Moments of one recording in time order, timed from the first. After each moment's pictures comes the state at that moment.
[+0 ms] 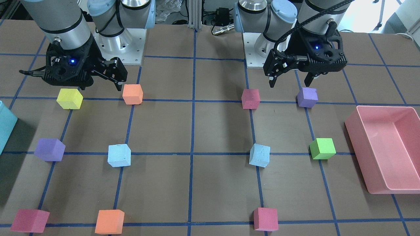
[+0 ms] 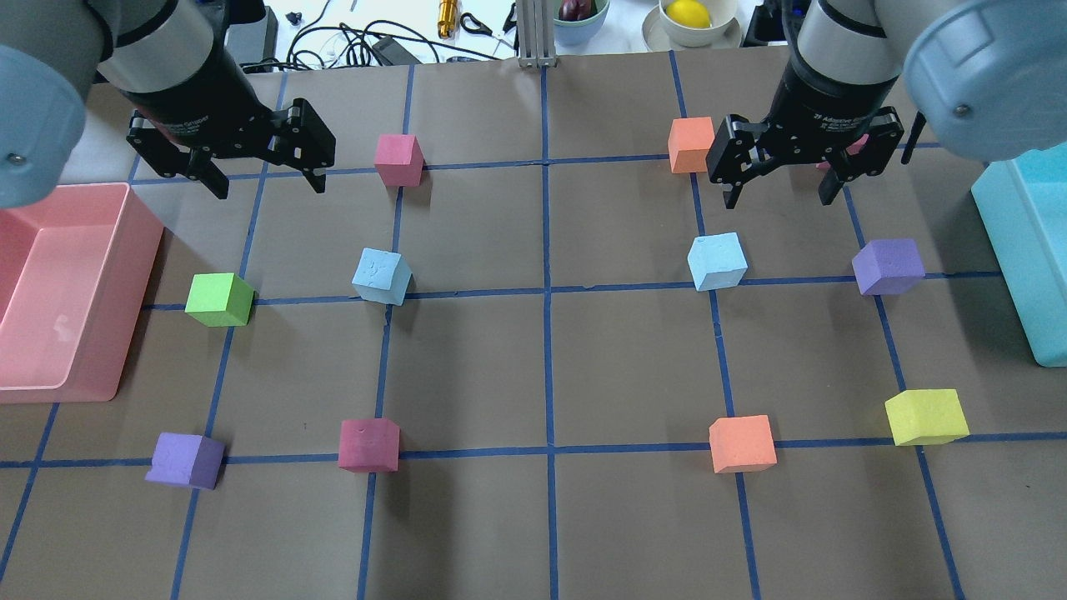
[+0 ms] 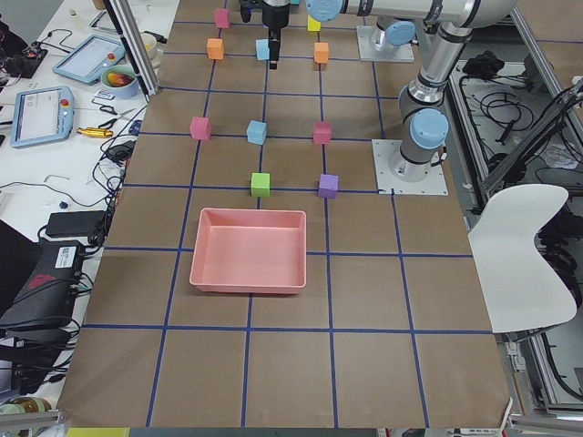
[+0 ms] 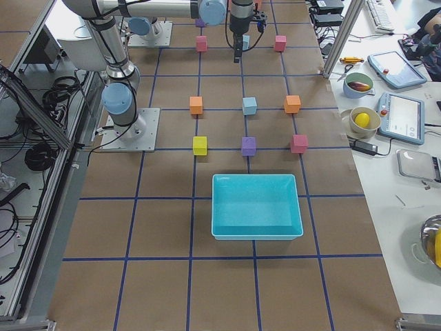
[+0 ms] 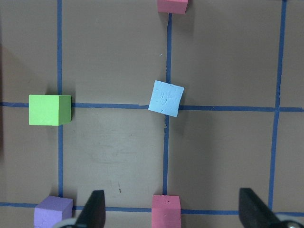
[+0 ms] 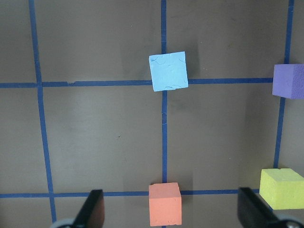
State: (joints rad) left arm -1.58 -1.55 -1.56 -1.53 1.60 -0.04; right arm 1.59 -1.54 1.57 -1.56 -1.58 0.02
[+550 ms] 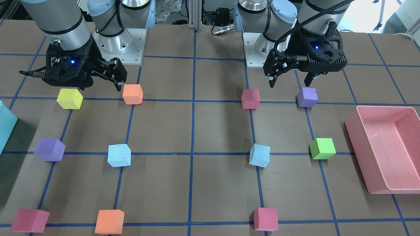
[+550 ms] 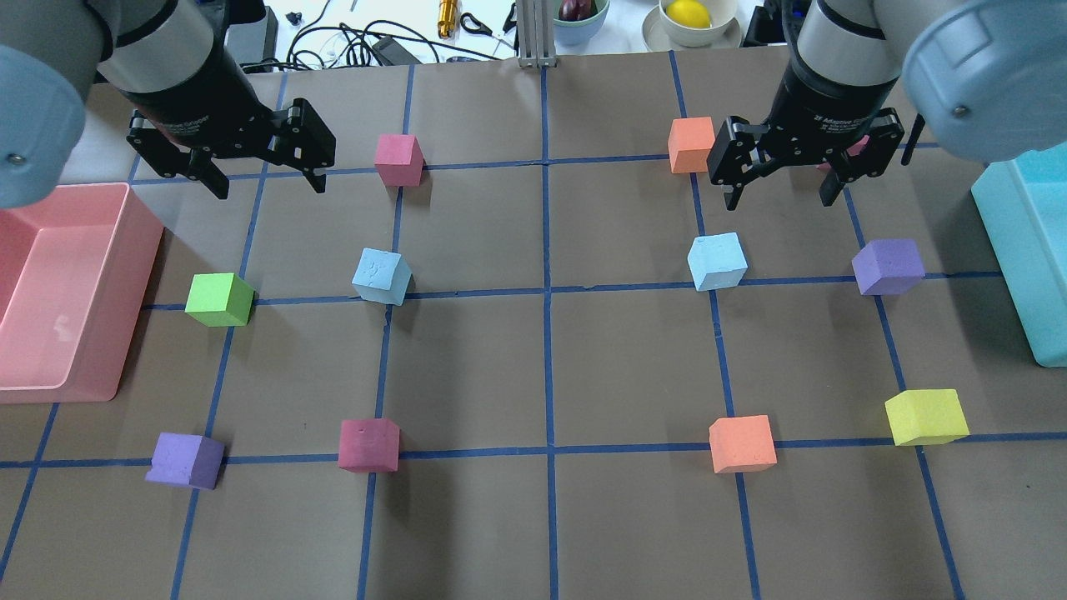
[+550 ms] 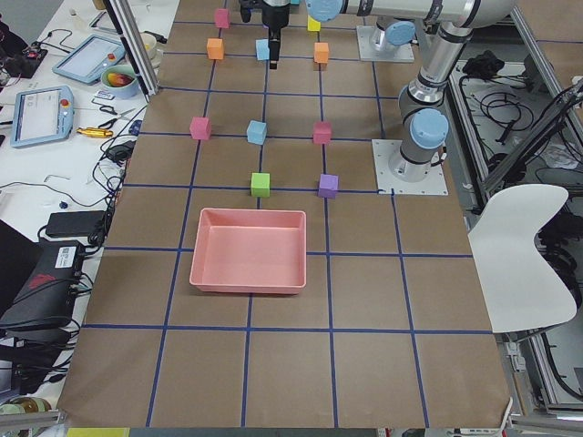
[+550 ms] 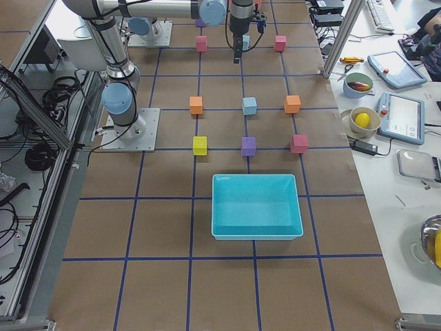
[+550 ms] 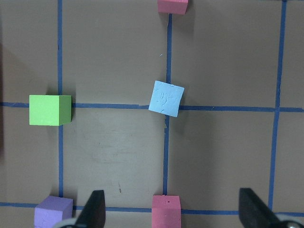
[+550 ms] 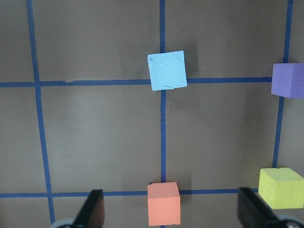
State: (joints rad) left arm -1.58 -1.55 -1.56 -1.53 1.60 -0.04; right arm 1.59 -1.54 1.58 -1.57 -1.58 0.02
